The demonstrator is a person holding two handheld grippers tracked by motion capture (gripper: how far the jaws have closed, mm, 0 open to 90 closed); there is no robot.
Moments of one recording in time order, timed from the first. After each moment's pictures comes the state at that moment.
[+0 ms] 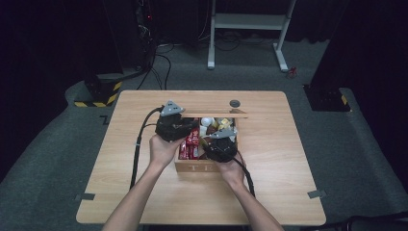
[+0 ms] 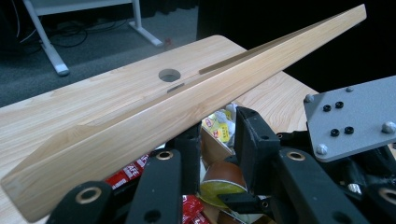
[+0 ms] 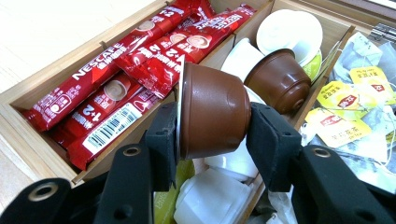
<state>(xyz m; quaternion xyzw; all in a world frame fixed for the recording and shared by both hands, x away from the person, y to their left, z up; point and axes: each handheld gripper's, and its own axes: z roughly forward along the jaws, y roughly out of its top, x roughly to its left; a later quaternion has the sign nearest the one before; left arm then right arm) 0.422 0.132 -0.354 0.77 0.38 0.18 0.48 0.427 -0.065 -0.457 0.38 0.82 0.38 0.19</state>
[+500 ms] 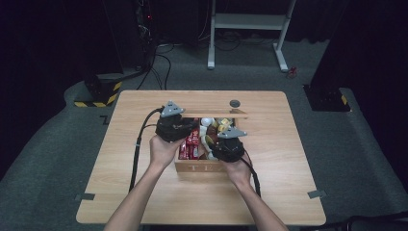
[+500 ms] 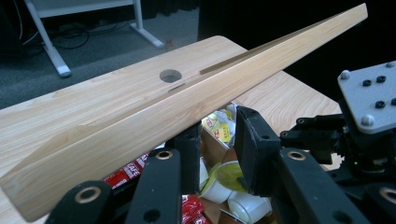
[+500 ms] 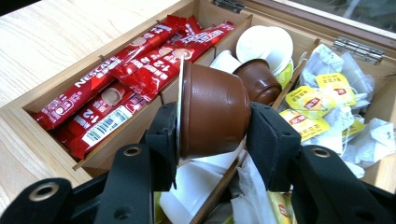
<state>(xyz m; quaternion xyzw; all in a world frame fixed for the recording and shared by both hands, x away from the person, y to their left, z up) 0.420 0.131 -0.355 0.77 0.38 0.18 0.48 0.421 -0.087 -0.446 0.38 0.81 0.40 0.20</state>
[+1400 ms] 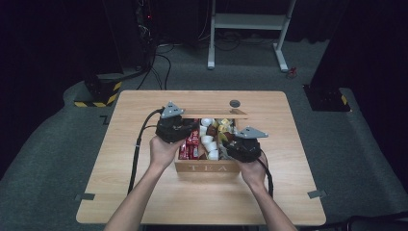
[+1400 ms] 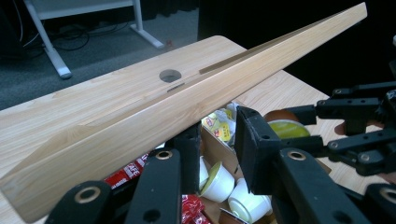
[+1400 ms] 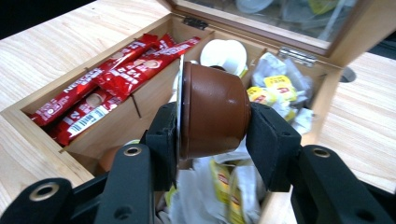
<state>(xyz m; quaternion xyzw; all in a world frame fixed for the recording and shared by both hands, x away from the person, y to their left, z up) 0.419 0.131 -0.357 0.77 0.38 0.18 0.48 0.413 -0.132 -0.431 0.39 0.78 0.43 0.21</state>
